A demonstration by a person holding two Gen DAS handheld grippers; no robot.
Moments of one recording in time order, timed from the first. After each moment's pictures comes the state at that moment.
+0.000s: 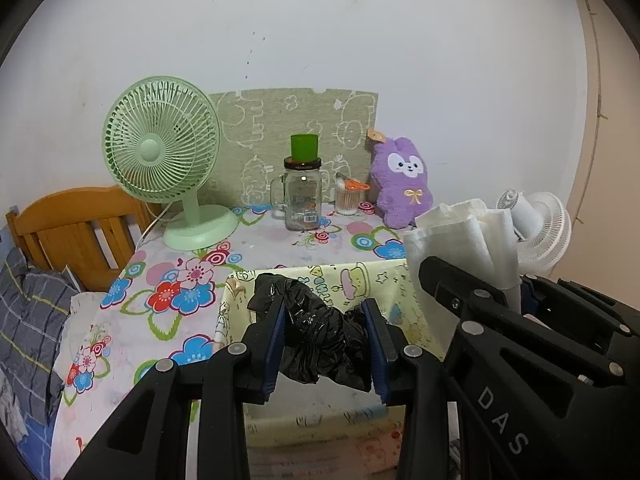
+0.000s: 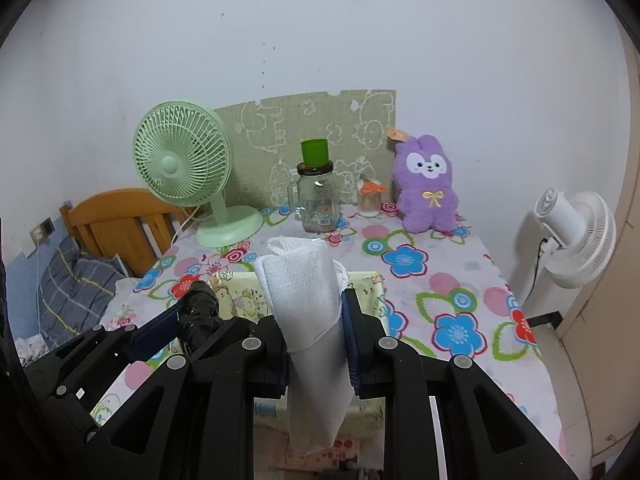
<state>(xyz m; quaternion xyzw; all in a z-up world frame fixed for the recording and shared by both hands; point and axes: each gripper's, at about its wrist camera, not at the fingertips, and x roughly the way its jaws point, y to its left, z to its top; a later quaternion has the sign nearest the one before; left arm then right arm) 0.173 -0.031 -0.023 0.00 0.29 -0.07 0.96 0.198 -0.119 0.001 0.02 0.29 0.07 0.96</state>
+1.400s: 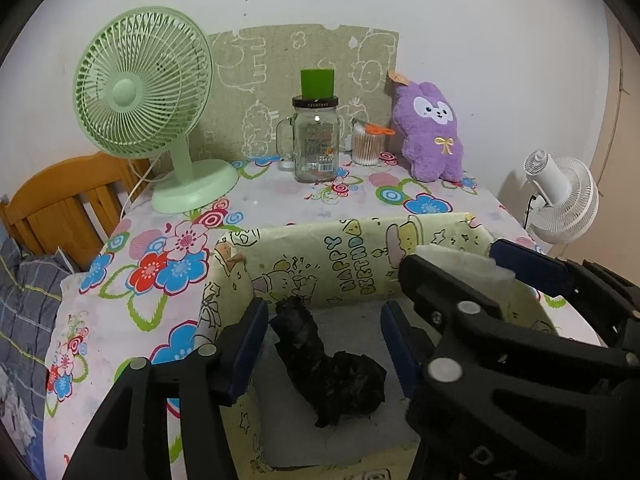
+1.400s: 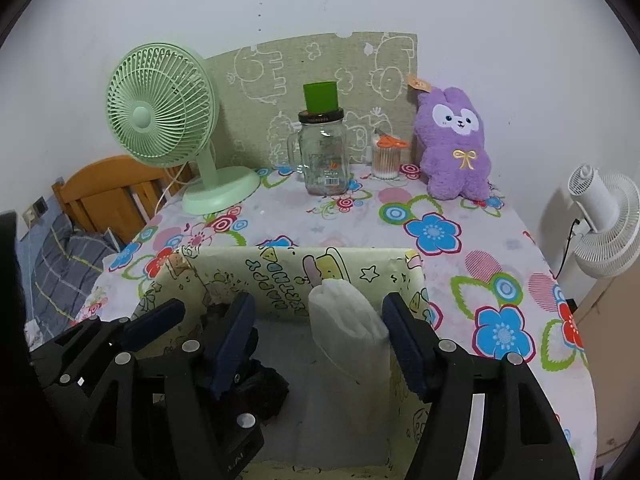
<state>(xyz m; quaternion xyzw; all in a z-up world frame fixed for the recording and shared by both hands) 0.231 -0.020 -0.076 0.02 0.36 -0.06 0.93 0.262 -0.107 -0.054 0.01 0.34 0.08 0.94</state>
